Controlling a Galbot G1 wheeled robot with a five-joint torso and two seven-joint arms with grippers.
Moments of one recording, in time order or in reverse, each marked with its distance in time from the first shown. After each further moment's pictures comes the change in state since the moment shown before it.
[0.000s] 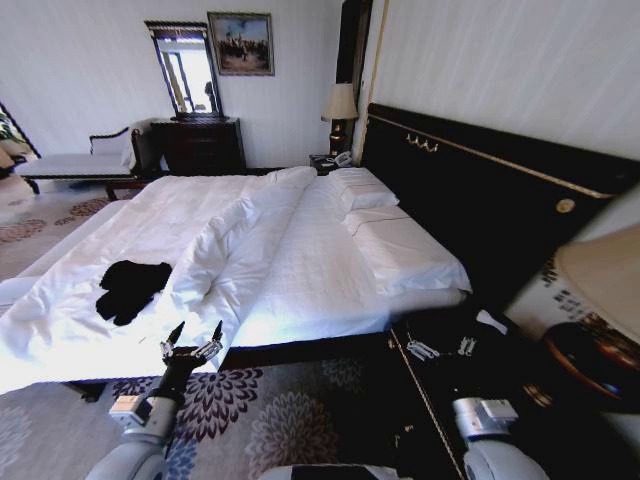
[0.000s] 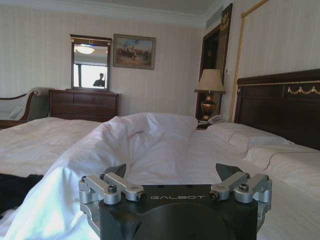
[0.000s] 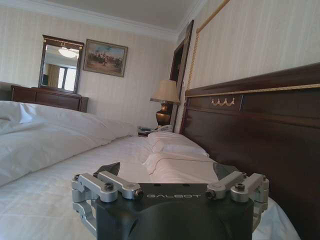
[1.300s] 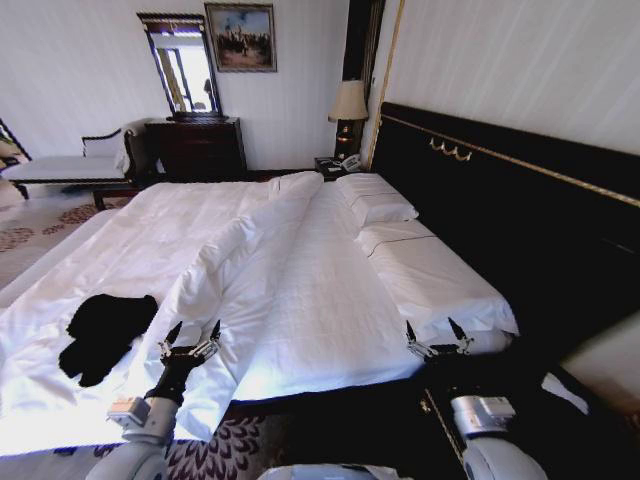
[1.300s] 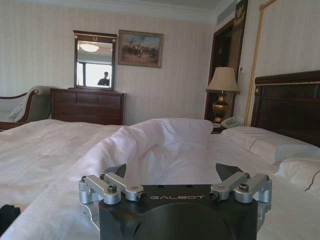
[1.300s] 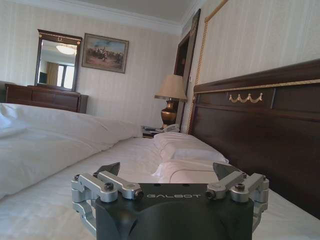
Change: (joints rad) left arm 0.000 0.002 -0.004 -0.006 -0.012 0.004 -0.021; right arm 0.012 0.000 -0.011 -0.006 0.005 -0.014 0.003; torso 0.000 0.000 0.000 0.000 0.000
